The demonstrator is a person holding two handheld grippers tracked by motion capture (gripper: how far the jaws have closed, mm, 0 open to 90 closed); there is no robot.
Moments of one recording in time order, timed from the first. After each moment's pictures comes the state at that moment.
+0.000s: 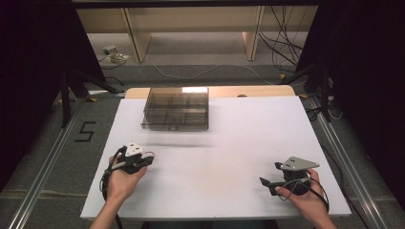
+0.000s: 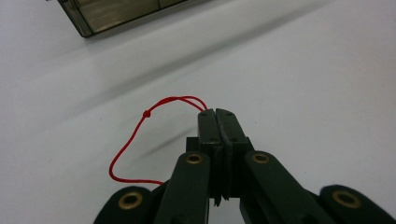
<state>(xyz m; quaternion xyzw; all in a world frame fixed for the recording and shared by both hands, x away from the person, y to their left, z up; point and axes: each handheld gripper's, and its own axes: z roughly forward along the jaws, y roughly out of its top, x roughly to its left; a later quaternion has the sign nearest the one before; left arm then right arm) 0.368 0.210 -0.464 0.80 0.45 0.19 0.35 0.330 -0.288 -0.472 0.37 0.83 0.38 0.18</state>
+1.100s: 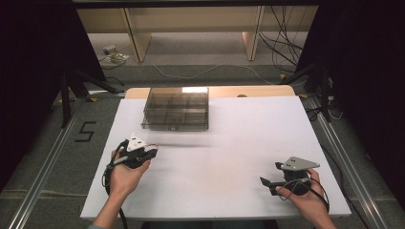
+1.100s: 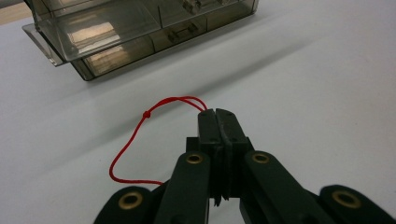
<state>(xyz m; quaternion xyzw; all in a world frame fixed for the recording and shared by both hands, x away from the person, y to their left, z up) 0.374 0.197 -0.442 0.79 0.44 0.21 0.37 0.330 -0.289 -0.472 0.38 0.82 0.38 0.18</state>
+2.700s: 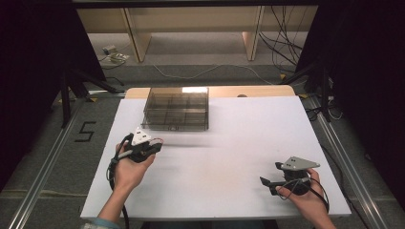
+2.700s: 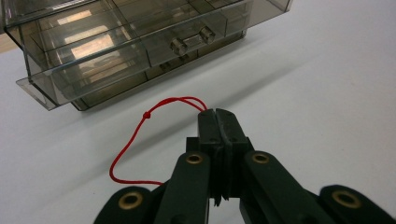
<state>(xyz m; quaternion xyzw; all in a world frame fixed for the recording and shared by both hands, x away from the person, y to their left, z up) 0.383 0.183 -0.427 0.79 0.42 0.22 0.39 0.331 -0.289 -0.473 0.38 0.82 0.38 0.18</state>
